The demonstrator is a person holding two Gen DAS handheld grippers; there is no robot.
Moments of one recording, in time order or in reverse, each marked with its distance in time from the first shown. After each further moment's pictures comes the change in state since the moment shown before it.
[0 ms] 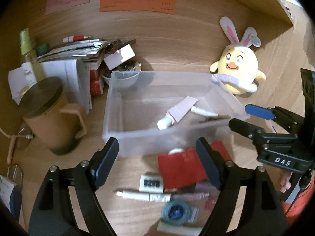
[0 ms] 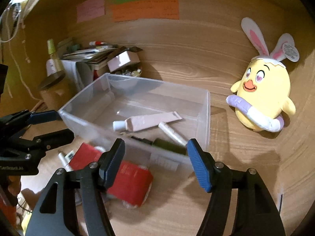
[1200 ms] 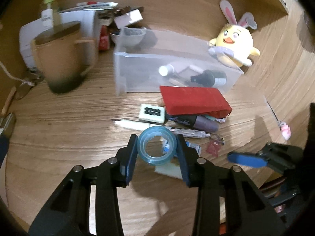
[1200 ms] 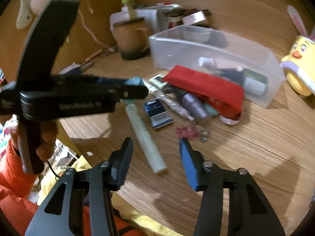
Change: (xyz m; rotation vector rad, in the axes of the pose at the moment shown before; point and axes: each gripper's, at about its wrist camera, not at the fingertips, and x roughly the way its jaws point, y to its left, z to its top) left arm -0.024 0.010 -0.081 -0.079 0.103 -0.040; right arm -0.026 0.099 -0.102 -0.135 0.163 0.292
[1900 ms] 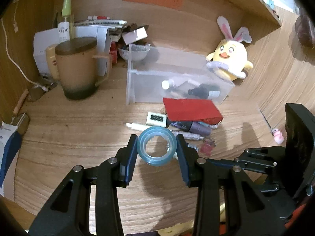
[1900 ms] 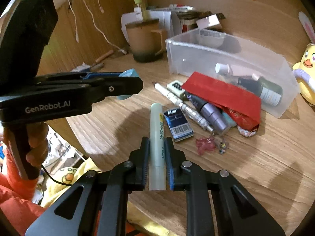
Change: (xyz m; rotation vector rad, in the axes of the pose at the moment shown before) left arm -0.039 0.003 -0.001 -0.007 -0.093 -0.009; right arm -0.002 0.006 0.010 -0.012 -0.032 0.056
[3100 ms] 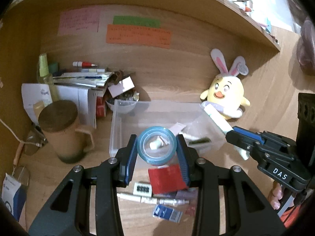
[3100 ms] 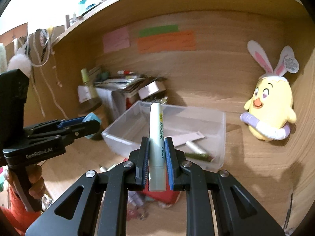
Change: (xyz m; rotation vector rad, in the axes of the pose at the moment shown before) left arm 0.007 -0.031 0.096 0.044 -0.182 0.004; right arm -0.071 -0.088 0.082 0.143 -0.327 -0.206
